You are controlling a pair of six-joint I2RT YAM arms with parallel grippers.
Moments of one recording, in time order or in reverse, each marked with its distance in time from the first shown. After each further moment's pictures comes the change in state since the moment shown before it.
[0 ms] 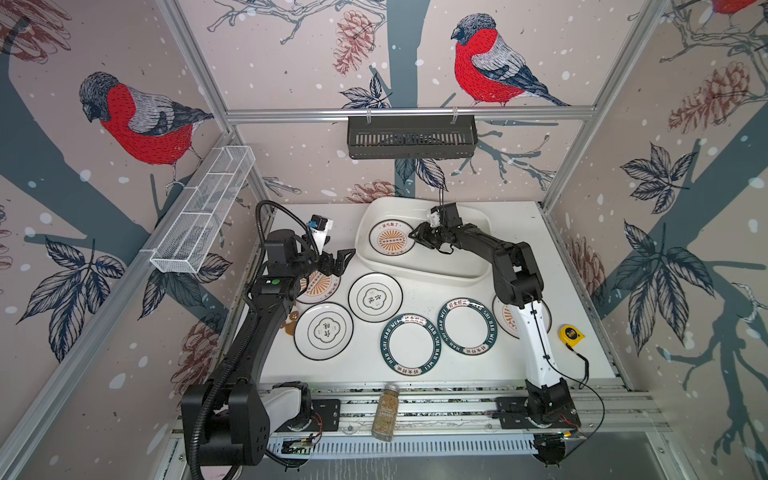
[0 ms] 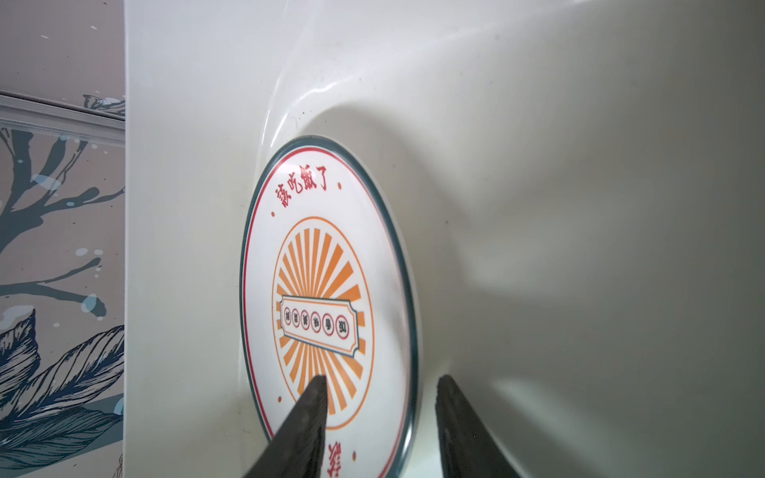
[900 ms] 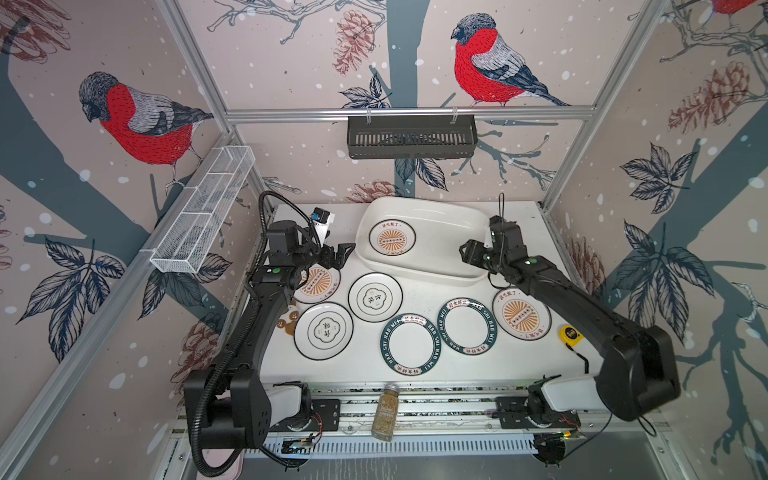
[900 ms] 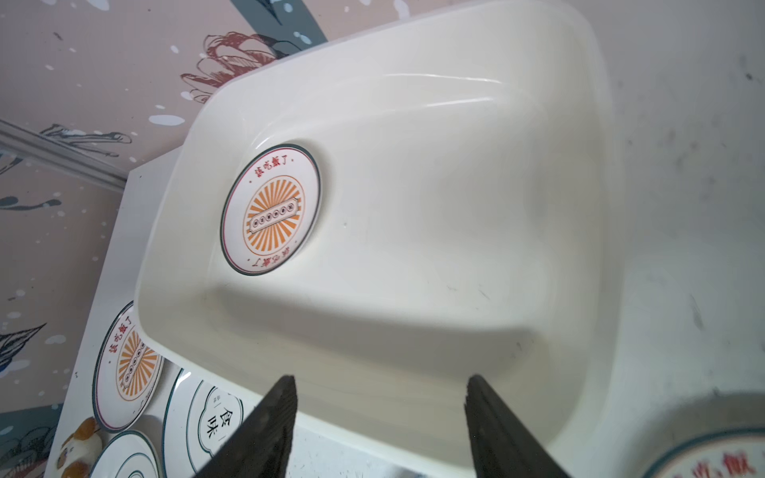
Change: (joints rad) left arm -0.007 0.078 0.100 -0.068 -0.017 0.040; right arm -0.023 -1.122 -0.944 -0.136 0.488 -0.114
